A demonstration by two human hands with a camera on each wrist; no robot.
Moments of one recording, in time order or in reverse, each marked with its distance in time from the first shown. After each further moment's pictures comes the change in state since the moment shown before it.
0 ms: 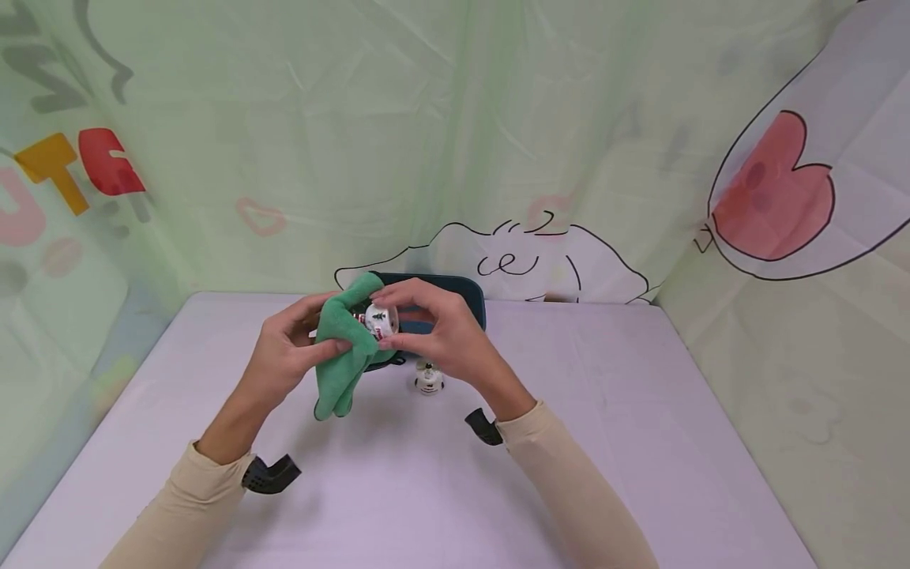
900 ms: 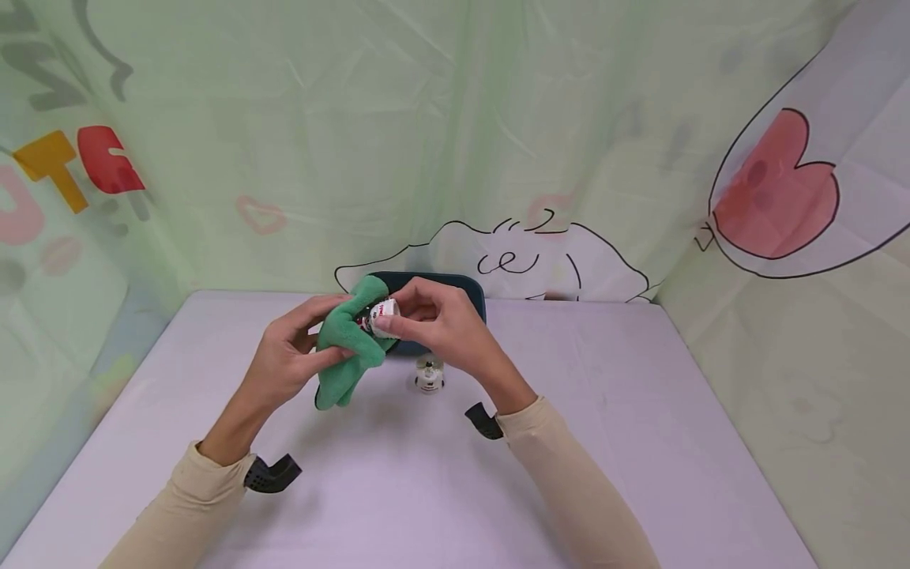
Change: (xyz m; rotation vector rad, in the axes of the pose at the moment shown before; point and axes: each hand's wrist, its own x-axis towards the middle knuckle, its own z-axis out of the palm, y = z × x) left_hand -0.001 -0.001 0.002 0.092 -0.066 0.195; right_hand 0.002 -0.007 -0.002 0.006 0.049 0.340
